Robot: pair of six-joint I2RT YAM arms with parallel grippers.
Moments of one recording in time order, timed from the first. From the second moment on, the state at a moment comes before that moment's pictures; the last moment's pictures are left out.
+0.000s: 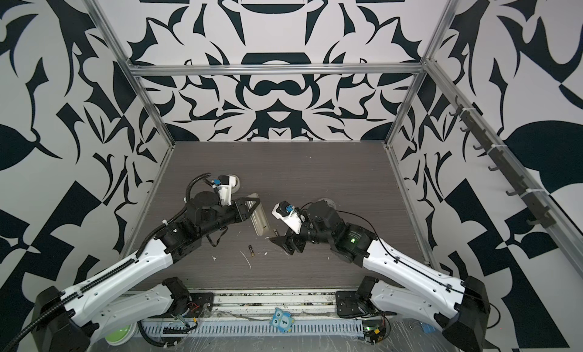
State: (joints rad) left arm -0.75 0.96 0.70 -0.07 0.14 -0.85; right arm 0.92 0.96 0.77 -0.30 -0.30 -0.07
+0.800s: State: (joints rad) left arm -0.73 0.97 0.70 -0.13 0.48 -0.82; right arm 1.11 0.90 0.75 -0.29 -0.19 -0.22
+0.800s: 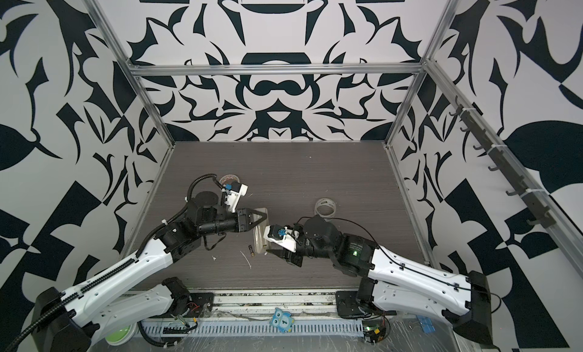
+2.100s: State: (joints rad) left arm -0.73 1.02 0.69 -0.11 0.63 -0.85; right arm 1.21 0.94 0.76 -0.31 -0.04 -0.31
